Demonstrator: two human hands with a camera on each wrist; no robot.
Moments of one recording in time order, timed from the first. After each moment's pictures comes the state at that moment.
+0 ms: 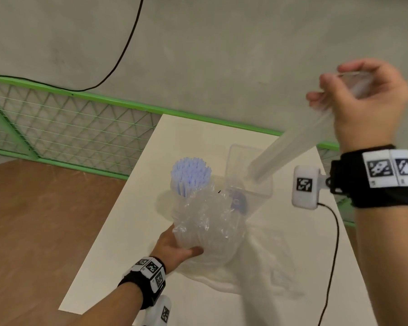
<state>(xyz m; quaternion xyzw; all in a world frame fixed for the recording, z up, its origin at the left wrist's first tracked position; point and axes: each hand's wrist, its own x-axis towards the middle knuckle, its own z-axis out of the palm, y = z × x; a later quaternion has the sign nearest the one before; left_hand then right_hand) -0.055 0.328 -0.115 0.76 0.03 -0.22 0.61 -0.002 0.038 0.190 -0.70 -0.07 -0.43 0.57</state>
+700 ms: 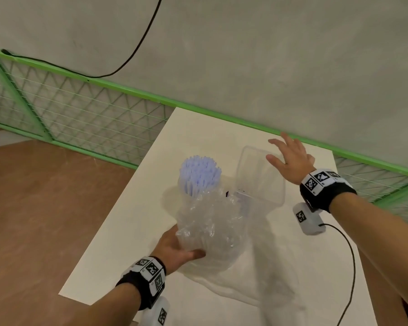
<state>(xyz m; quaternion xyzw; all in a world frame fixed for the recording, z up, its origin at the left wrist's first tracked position) -0.061 0.327 -0.111 0.75 0.04 -0.22 0.63 0.080 -0.005 0.031 -0.99 0.03 0.03 0.11</state>
